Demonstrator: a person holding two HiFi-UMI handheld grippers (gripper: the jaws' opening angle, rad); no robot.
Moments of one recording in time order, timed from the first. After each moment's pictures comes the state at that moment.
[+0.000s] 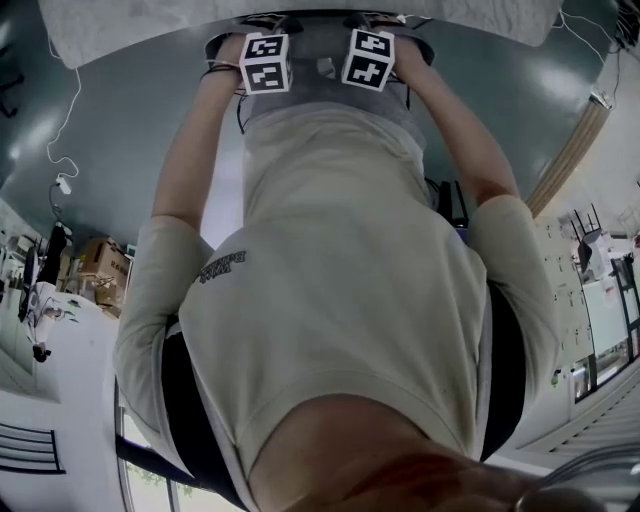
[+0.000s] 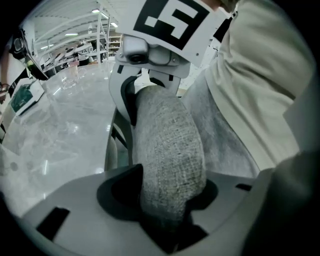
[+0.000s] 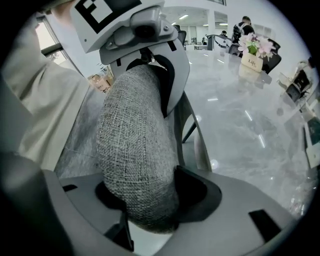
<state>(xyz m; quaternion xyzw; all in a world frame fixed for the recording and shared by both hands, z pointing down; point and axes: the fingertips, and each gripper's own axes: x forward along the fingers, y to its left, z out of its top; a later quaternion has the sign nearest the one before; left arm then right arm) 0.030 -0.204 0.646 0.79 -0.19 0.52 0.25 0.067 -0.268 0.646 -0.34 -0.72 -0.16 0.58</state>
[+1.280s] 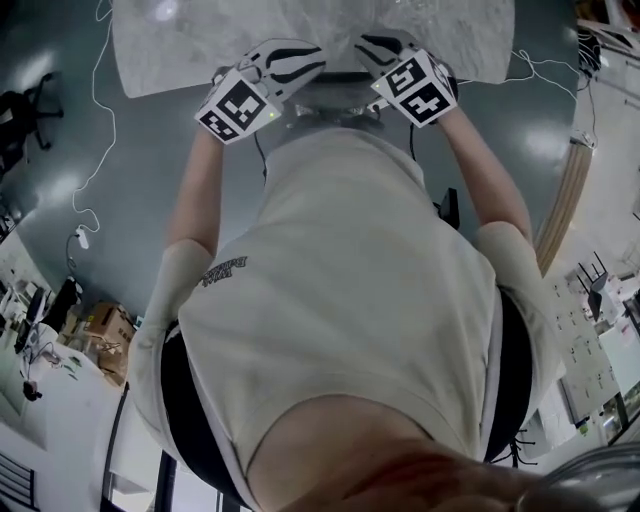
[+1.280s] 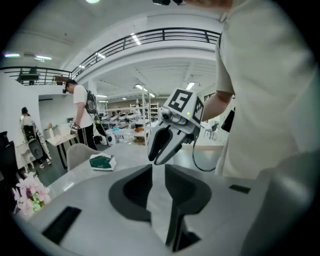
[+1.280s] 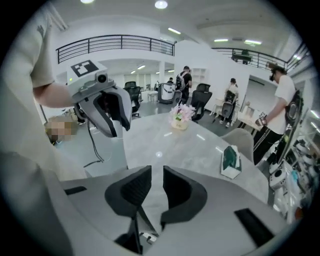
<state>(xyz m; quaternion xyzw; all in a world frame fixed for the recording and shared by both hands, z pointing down) -0.043 -0.286 0.340 0.85 -0.47 0.24 0.09 -0.034 -0.344 0.384 -0.11 -0.90 -0.08 0.41</state>
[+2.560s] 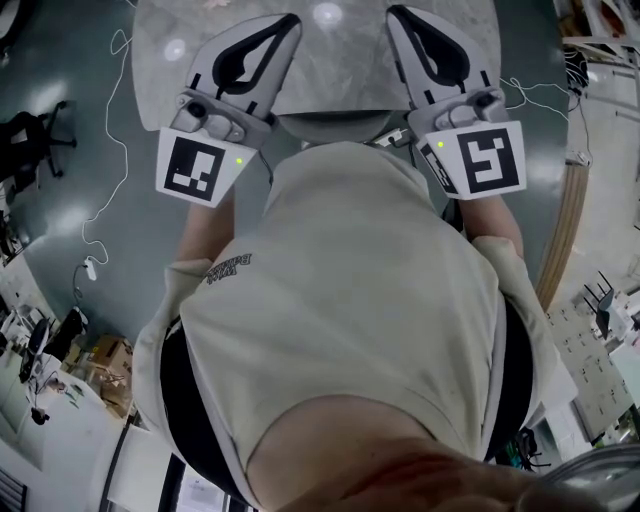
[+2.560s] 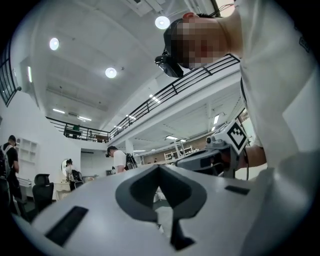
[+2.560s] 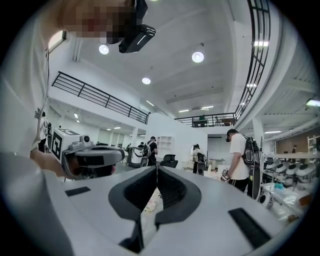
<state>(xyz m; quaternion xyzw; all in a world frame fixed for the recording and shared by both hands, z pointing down) -0.111 -0.302 0.085 0.74 -0.67 0.03 -0.12 -0.062 -0.373 0.087 0.06 -1.00 -0.07 0.01</state>
